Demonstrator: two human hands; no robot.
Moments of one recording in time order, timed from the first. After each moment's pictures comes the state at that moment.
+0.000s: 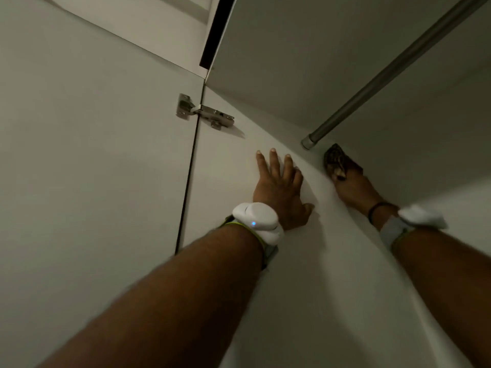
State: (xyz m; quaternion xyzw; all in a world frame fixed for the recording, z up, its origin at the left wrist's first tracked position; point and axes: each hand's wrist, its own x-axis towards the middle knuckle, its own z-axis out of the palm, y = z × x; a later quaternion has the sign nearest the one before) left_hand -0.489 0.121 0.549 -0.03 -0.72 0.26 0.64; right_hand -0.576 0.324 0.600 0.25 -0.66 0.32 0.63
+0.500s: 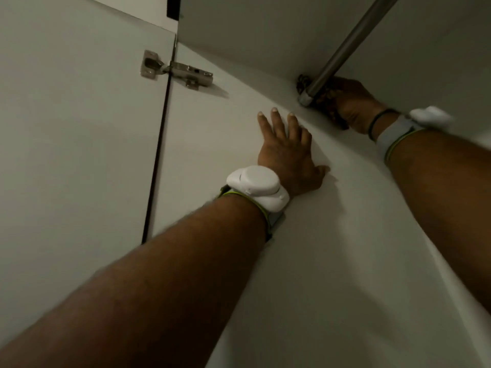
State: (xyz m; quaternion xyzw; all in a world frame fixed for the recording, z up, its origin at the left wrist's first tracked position) left_hand -0.510 0.147 0.558 -0.02 -0.72 0.26 0.64; right_hand -0.553 0.318 0.675 0.34 -0.61 0.43 0.58
